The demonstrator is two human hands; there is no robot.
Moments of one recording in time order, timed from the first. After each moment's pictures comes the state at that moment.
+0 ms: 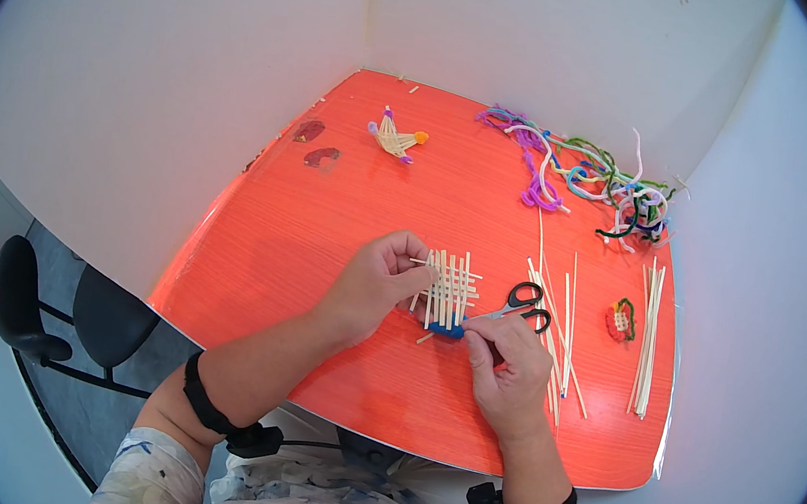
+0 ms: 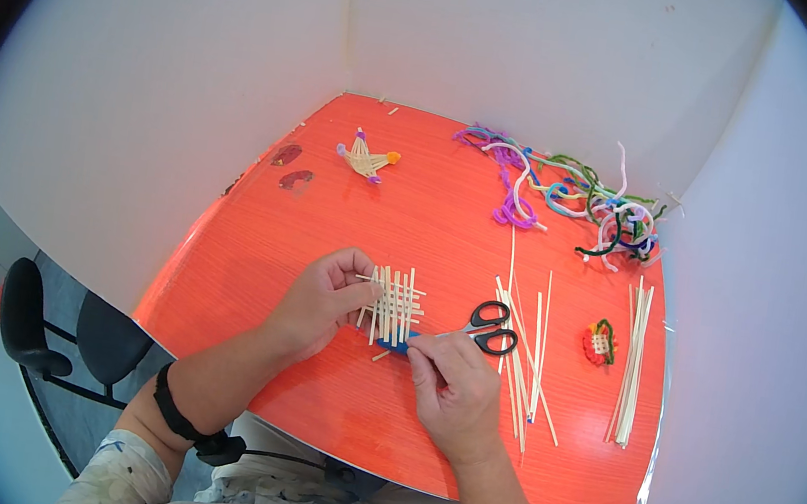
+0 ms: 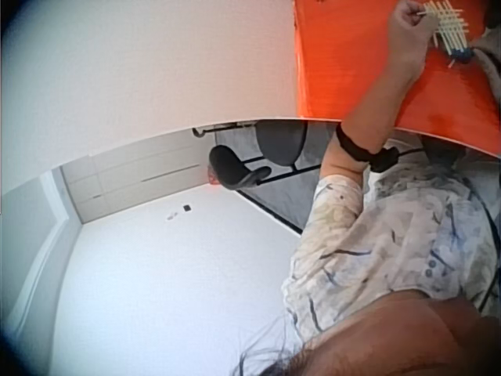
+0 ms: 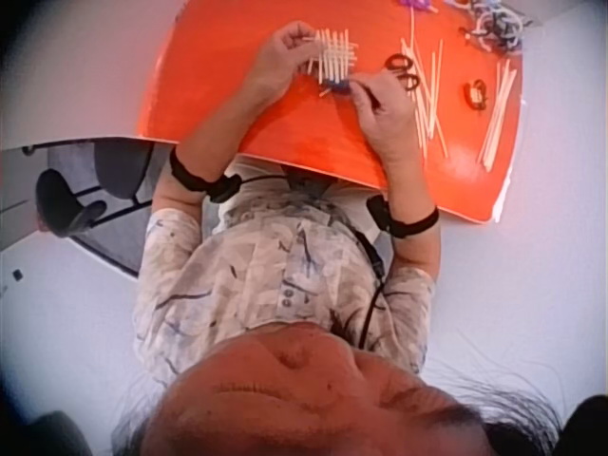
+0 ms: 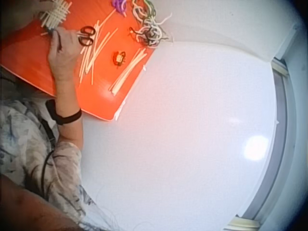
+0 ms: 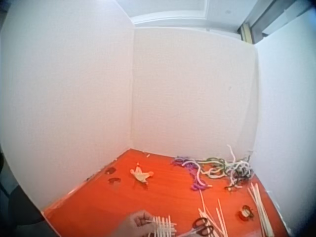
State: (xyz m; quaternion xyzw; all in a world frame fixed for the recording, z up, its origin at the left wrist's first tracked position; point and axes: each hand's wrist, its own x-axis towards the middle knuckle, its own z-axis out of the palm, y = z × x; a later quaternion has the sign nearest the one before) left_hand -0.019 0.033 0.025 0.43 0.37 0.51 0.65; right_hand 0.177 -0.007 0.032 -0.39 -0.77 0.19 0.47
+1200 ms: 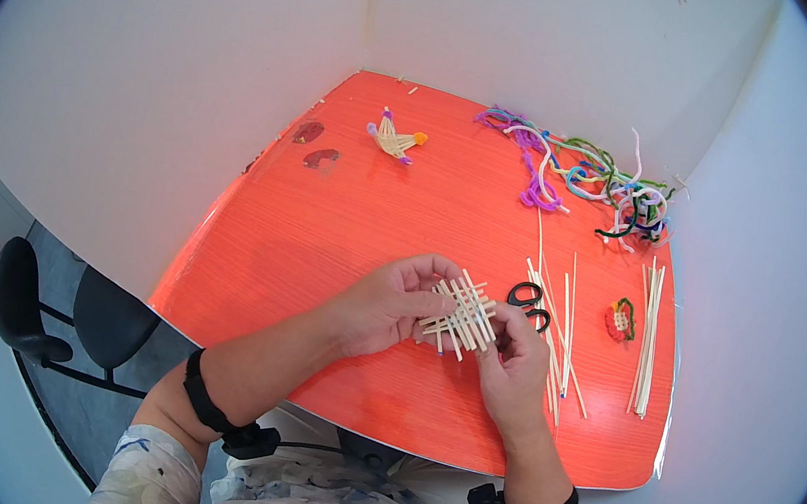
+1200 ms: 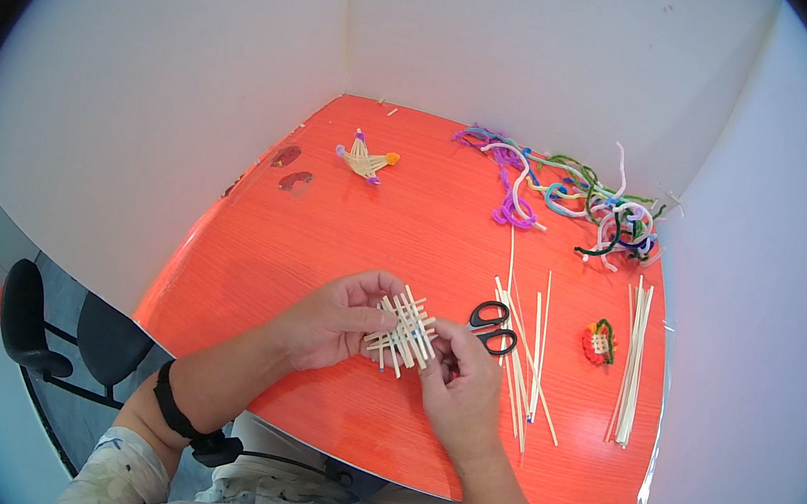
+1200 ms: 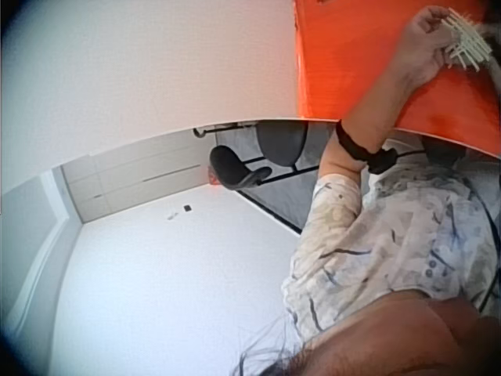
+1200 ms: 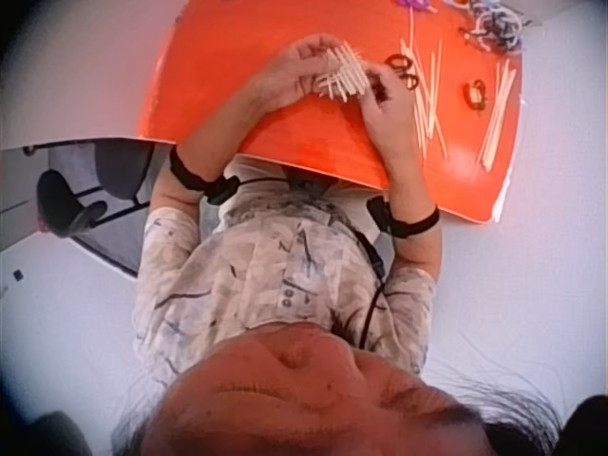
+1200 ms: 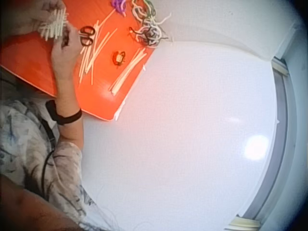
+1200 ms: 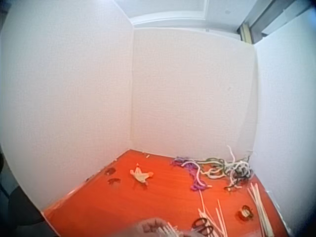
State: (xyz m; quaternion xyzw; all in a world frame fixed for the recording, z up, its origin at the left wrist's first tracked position) left_hand -0.019 0.034 0.012 0.35 0.21 0.42 0.81; right_hand 0.180 -0.002 0.008 -0.43 -0.65 0.38 0.50
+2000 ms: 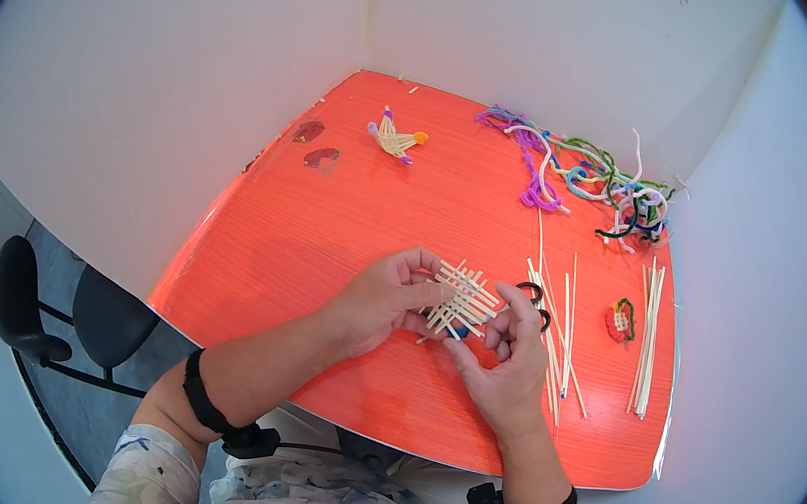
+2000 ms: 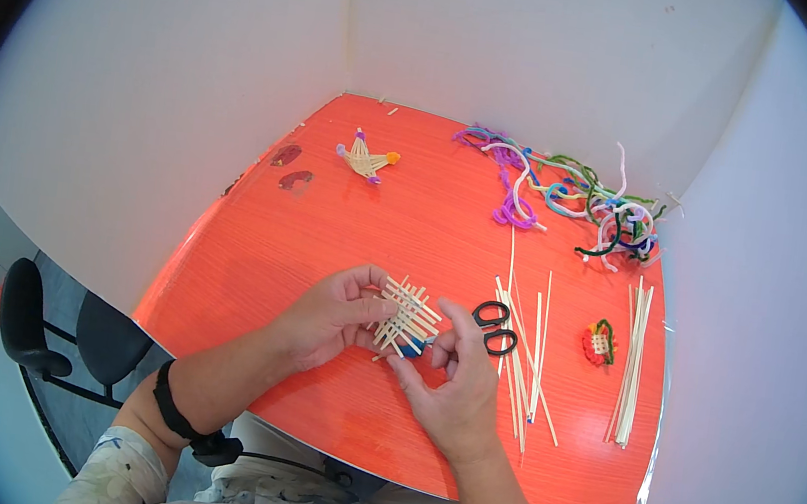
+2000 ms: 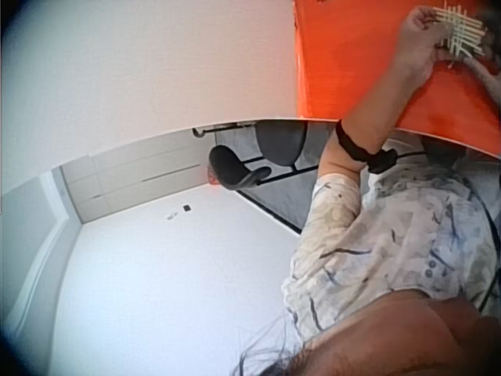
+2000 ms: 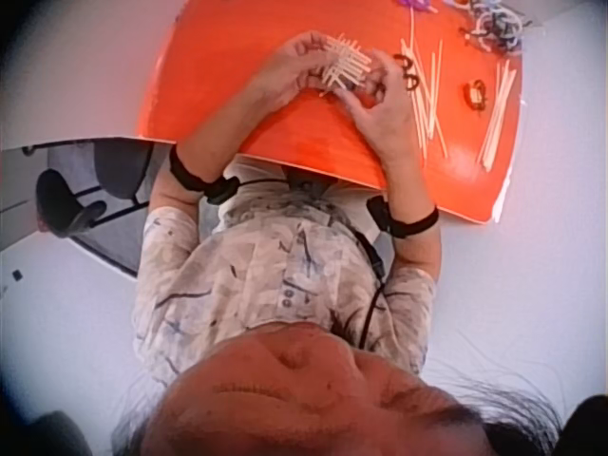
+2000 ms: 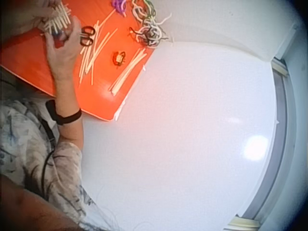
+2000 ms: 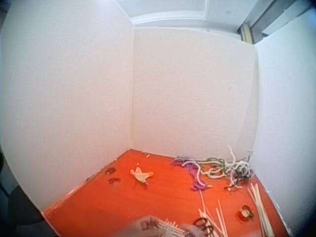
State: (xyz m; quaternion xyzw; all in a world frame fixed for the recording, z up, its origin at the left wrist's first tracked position) left_hand -0.013 0.031 0.018 0.34 0.32 0.45 0.76; right_hand 0.174 -0.008 0.028 -0.46 -0.73 0.23 0.45
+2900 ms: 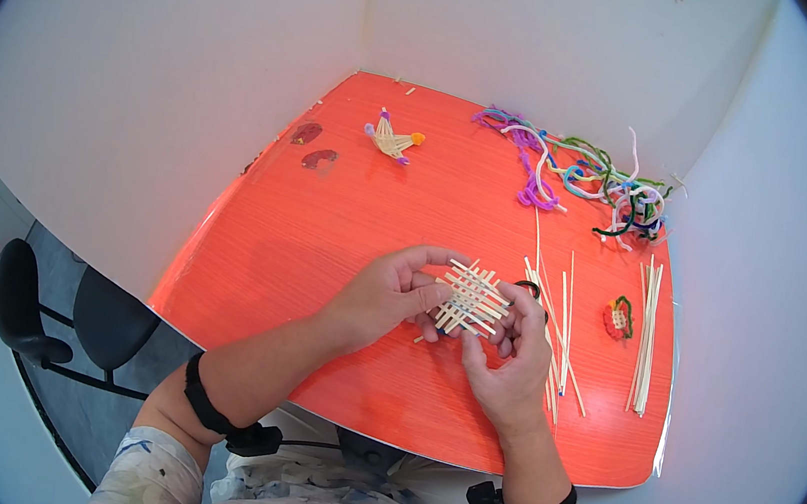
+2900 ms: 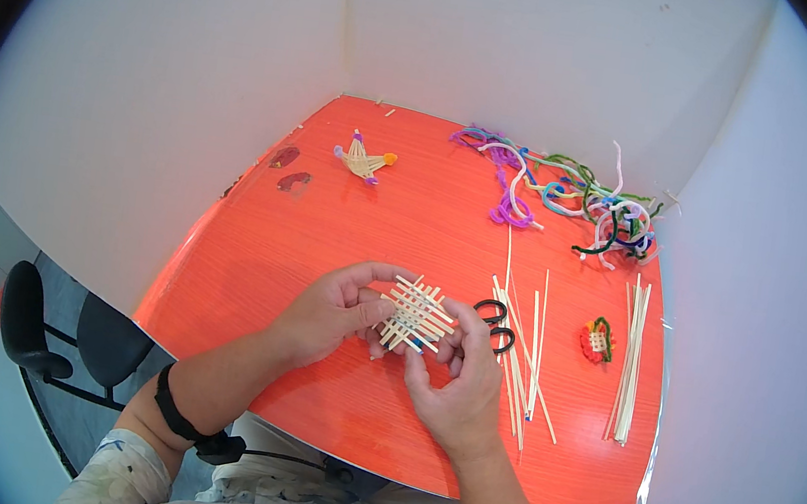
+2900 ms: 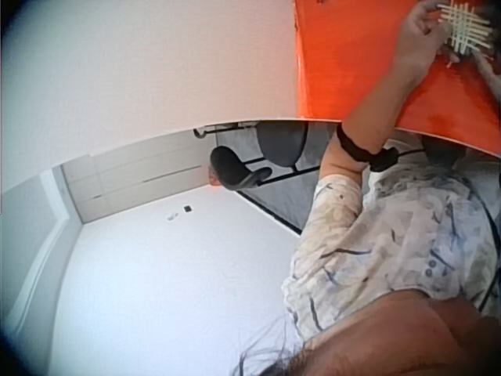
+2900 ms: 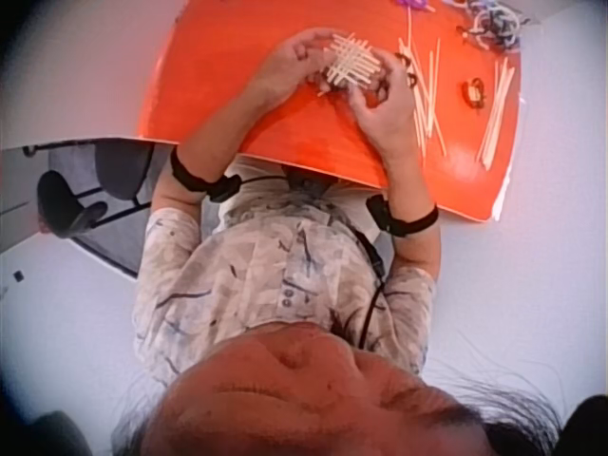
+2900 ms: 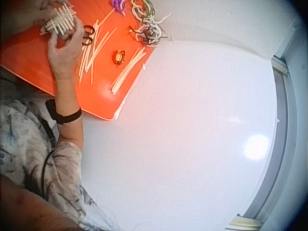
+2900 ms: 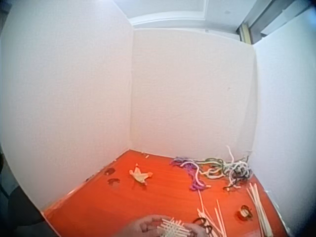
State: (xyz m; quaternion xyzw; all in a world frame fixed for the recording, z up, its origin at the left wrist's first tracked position) left_hand -0.013 0.025 0.035 0.49 0.35 0.42 0.68; right_hand 0.178 -0.006 0.024 -0.47 -0.70 0.24 0.48
